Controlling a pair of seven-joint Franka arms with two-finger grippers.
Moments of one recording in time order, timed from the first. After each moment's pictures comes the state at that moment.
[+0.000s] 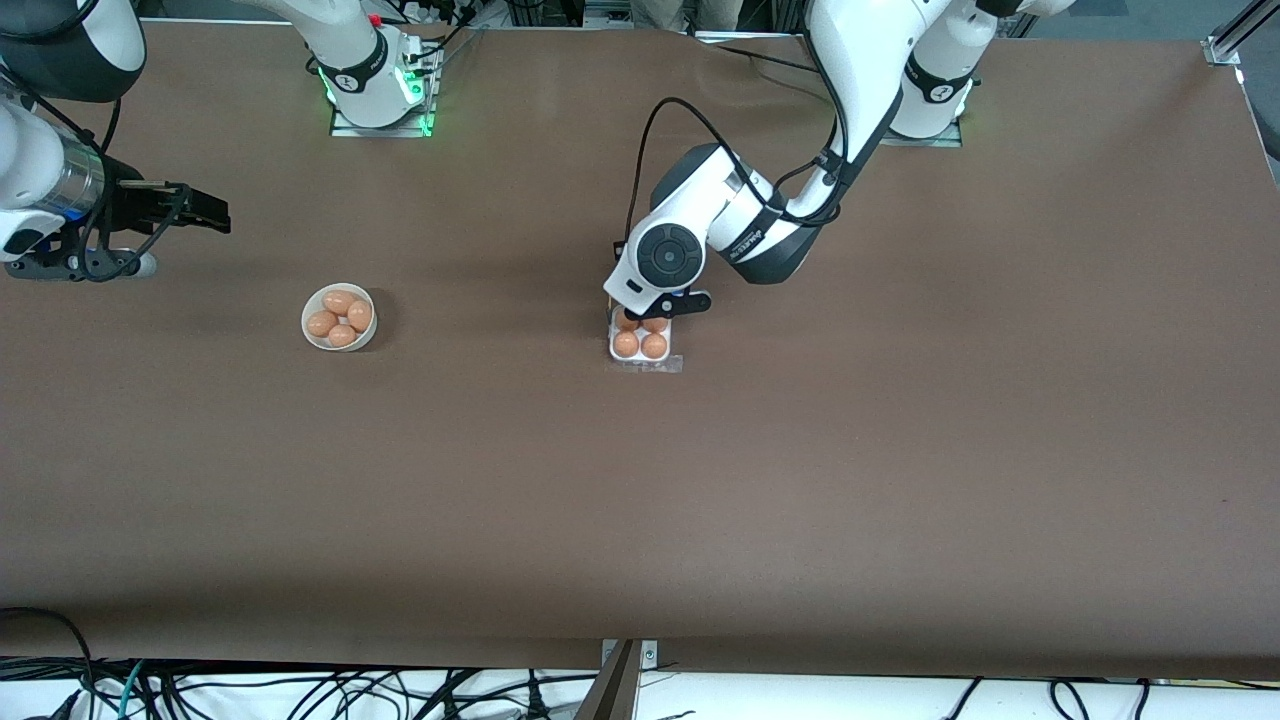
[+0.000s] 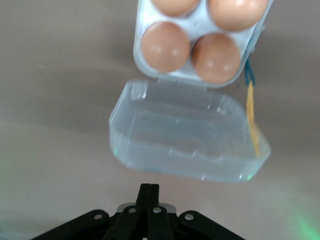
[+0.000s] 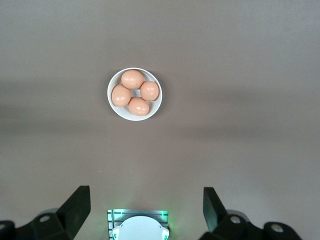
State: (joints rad) left arm -0.61 0.69 -0.19 -1.46 -0.31 1.81 -0.83; right arm 0.55 -0.04 -0.56 -1.86 -0.07 1.57 -0.04
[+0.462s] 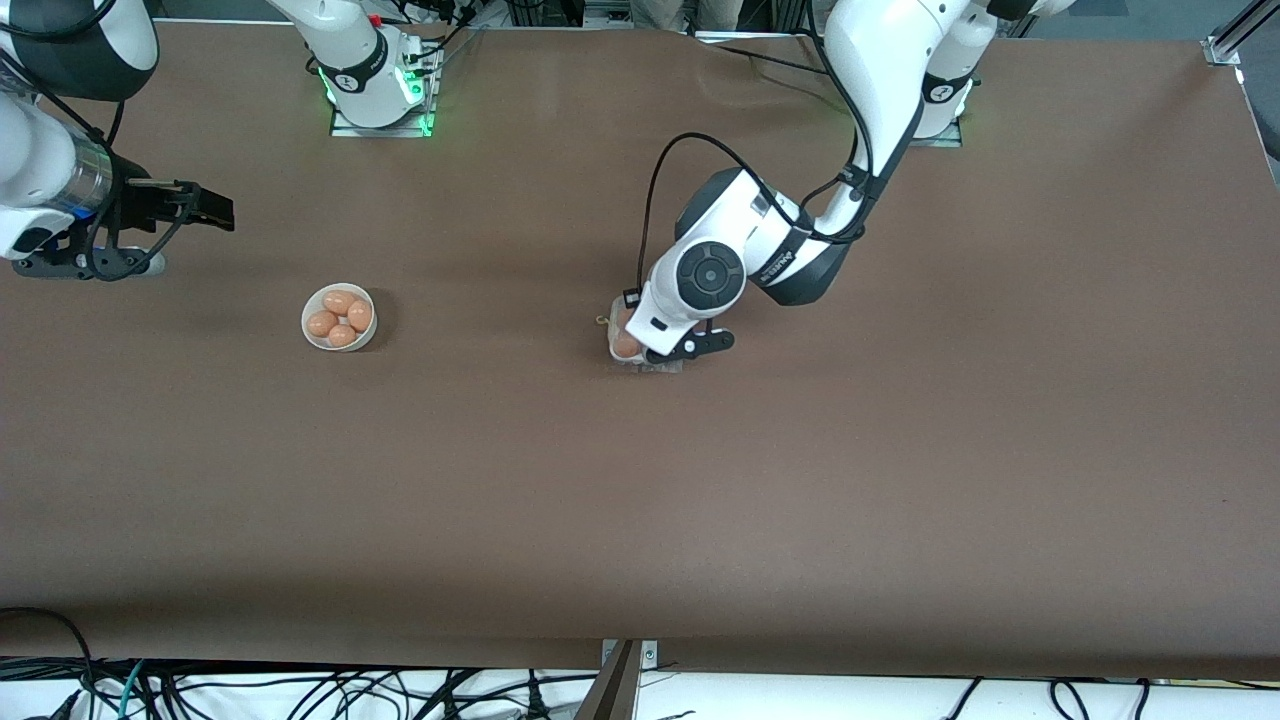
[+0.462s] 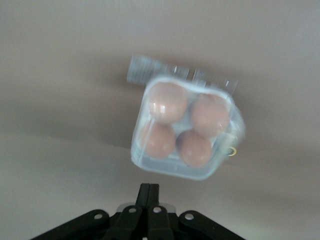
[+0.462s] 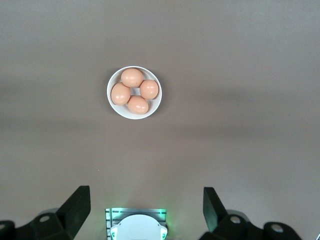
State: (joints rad) left arm -0.60 0.69 -0.10 -1.41 -0.28 1.93 -0.81; right arm -0.03 -0.03 0.04 -1.86 -0.07 1.56 -0.04
